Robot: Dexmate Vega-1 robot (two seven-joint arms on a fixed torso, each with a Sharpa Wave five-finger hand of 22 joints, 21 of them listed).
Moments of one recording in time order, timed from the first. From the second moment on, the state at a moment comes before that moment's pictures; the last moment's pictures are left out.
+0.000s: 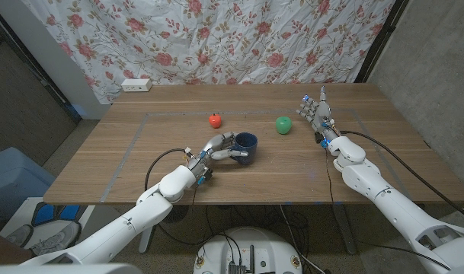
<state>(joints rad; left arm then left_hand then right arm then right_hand) 0.96 0.58 0.60 -1.44 -0.18 -0.43 0.01 0.95 -0.13 0.40 -0.20 0.19 0.41 0.07 0.62 0.18 0.51 -0.07 0.29 0.48 0.50 -0.05 0.20 0.20 0.31 -0.04 0.18 0.18 -0.84 -0.51 -0.37 -1.29 0.65 0.29 0.04 0.00 0.07 -0.13 0.17 0.31 0.03 -0.01 0.22 0.23 0.07 -0.07 0.21 0.23 0.09 -0.04 0.23 0.24 0.29 0.08 0.20 0.18</state>
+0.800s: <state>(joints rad) 0.94 0.59 0.60 -1.43 -0.19 -0.42 -0.03 0.93 -0.12 0.39 -0.18 0.19 0.38 -0.02 0.62 0.17 0.42 -0.10 0.20 0.39 0.36 -0.04 0.18 0.18 0.28 -0.02 0.19 0.18 -0.84 -0.51 -0.37 -1.29 0.65 0.29 0.04 0.00 0.07 -0.13 0.17 0.31 0.03 -0.01 0.22 0.23 0.07 -0.07 0.21 0.23 0.09 -0.04 0.23 0.24 0.29 0.08 0.20 0.18</state>
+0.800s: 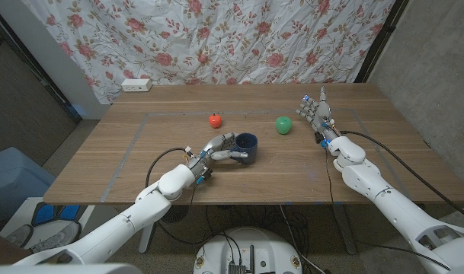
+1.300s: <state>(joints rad) 0.92 0.60 0.60 -1.43 -0.20 -0.42 -0.05 0.84 -0.03 0.38 -0.17 0.19 0.31 -0.03 0.50 0.17 0.33 -0.07 0.19 0.33 0.28 -0.03 0.18 0.17 0.24 -0.01 0.19 0.17 -0.84 -0.51 -0.37 -1.29 0.65 0.29 0.04 0.00 0.07 -0.13 0.17 0.31 0.03 -0.01 0.22 0.23 0.07 -0.07 0.21 0.23 0.09 -0.04 0.23 0.24 0.29 0.08 0.20 0.18</state>
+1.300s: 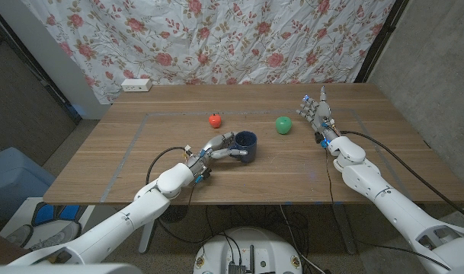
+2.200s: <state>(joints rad) 0.90 0.59 0.60 -1.39 -0.21 -0.45 -0.08 0.84 0.01 0.37 -0.17 0.20 0.26 -0.03 0.42 0.17 0.30 -0.07 0.19 0.28 0.25 -0.04 0.18 0.17 0.21 -0.01 0.19 0.17 -0.84 -0.51 -0.37 -1.29 0.65 0.29 0.04 0.00 0.07 -0.13 0.17 0.31 0.03 -0.01 0.22 0.23 0.07 -0.07 0.21 0.23 0.09 -0.04 0.23 0.24 0.29 0.08 0.20 0.18</state>
